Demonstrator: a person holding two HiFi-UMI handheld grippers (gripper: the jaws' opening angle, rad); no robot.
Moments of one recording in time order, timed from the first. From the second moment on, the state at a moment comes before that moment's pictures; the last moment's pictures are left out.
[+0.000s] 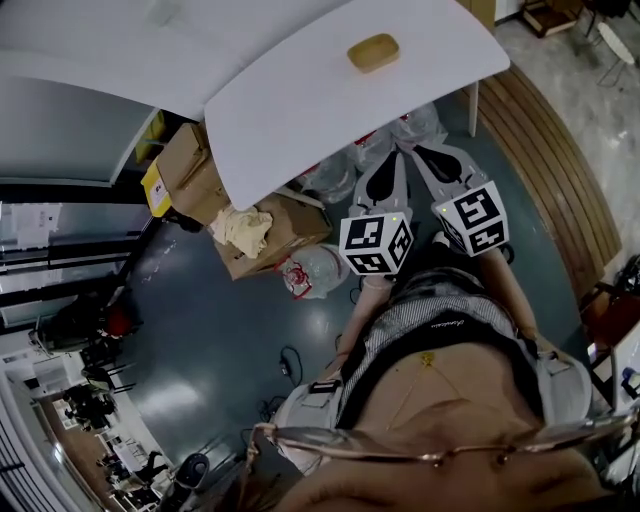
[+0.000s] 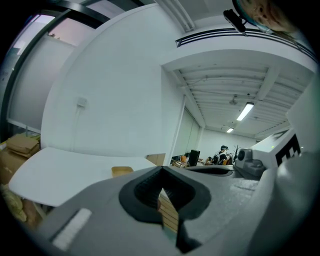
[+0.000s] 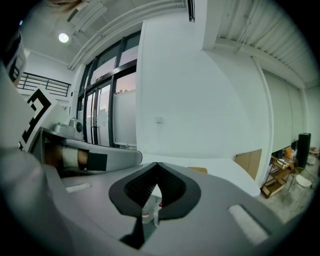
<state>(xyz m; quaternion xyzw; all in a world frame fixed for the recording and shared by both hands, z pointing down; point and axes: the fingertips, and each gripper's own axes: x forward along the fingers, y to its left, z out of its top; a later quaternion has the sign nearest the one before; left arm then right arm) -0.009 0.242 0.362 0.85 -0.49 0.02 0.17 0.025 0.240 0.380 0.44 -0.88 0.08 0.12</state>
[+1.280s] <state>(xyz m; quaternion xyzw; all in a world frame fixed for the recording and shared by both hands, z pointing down) -0.047 0.072 0.375 0.88 -0.43 0.04 0.18 -0.017 0.076 0.388 0.49 -0.85 0.08 0.14</state>
